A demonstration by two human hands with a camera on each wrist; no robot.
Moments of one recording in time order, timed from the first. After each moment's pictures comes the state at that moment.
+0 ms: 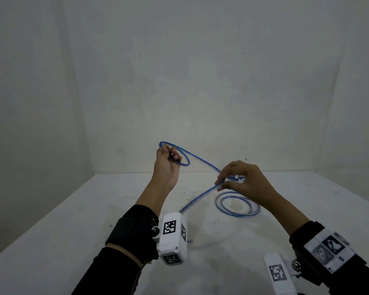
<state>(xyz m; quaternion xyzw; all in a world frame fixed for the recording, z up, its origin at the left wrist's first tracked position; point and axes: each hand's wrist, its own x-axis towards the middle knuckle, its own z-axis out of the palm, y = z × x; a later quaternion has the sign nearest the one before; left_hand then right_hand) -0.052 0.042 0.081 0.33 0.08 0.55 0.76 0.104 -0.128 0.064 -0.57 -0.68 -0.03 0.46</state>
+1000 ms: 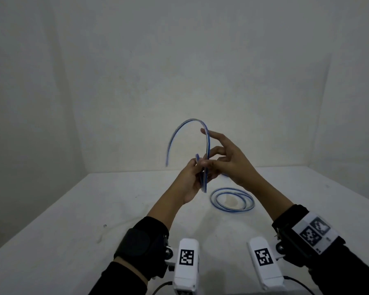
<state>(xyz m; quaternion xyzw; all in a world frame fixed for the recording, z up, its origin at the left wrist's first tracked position) -0.032 -0.019 0.061 0.57 0.08 0.32 0.75 0.070 -0.116 0.100 -0.51 -0.63 0.13 0.58</state>
